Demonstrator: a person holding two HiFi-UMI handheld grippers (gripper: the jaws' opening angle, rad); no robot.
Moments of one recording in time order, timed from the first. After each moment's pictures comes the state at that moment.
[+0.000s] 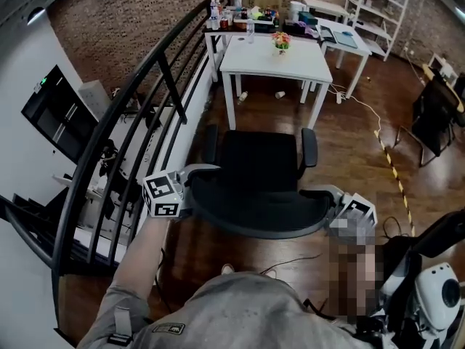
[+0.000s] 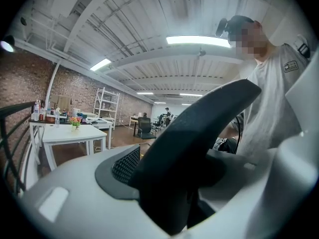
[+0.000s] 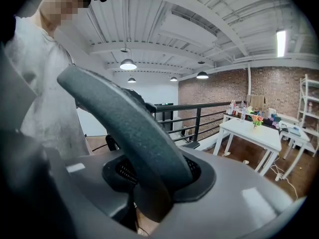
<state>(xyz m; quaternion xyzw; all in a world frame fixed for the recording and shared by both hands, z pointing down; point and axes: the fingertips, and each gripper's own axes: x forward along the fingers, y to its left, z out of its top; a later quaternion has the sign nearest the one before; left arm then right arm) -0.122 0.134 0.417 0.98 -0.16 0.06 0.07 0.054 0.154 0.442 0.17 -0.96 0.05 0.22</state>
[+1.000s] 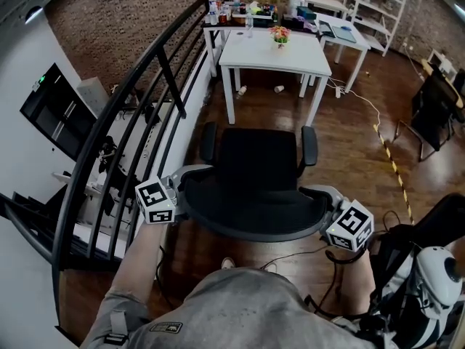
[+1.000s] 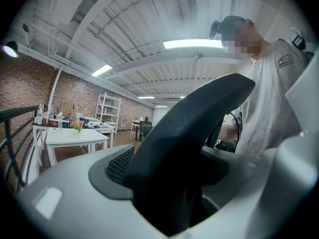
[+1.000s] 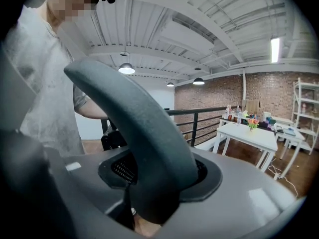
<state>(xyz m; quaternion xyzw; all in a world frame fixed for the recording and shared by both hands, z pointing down) -0.133 0.163 0.416 0.98 -0.17 0.04 0.05 0.046 0.178 0.441 0.20 -0.96 0.04 0.19</state>
